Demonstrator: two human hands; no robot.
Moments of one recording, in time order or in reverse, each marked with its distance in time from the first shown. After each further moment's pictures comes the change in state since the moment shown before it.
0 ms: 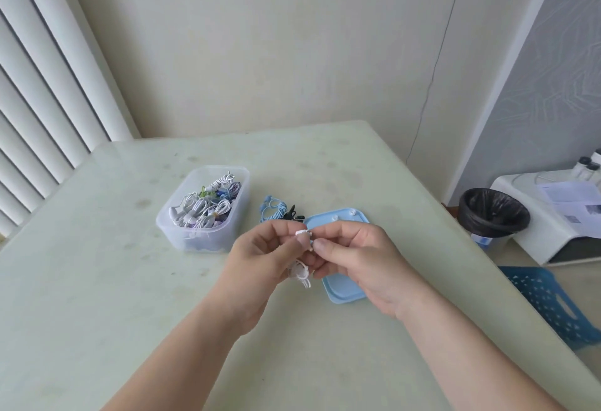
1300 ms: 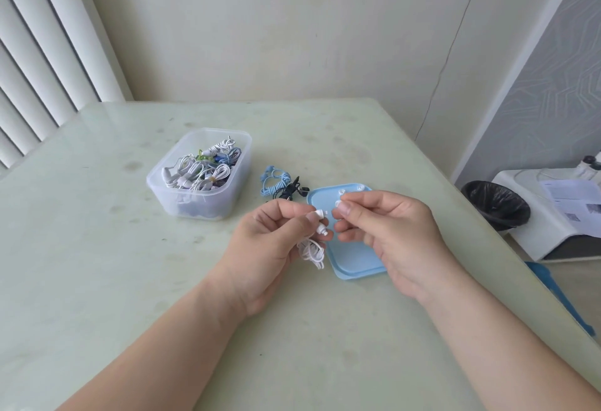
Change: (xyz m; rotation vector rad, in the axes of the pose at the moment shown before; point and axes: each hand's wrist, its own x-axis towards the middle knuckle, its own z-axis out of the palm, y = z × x) left_hand 0.005 -0.030 0.000 -0.216 -0.064 0.034; right_hand -0.004 0.008 -0.010 0.068 0.272 -0.063
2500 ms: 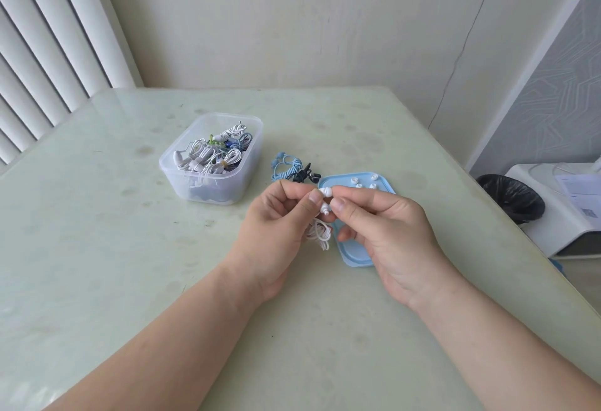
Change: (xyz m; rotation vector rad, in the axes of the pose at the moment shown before) left_hand 0.001 -0.008 -0.004 0.047 0.052 0.118; right_hand -0.011 0.020 0.019 -0.015 -0.071 -0.049
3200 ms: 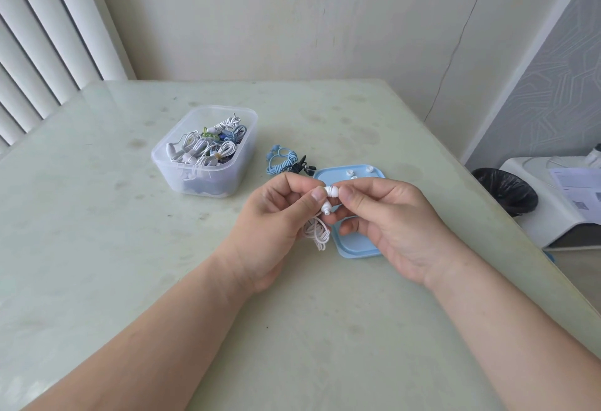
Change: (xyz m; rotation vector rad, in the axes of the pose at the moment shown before) left_hand 0.000 0.002 -0.001 0.016 -0.149 -0.011; right_hand 0.007 -0.012 -0.015 -0.015 -0.173 0.071
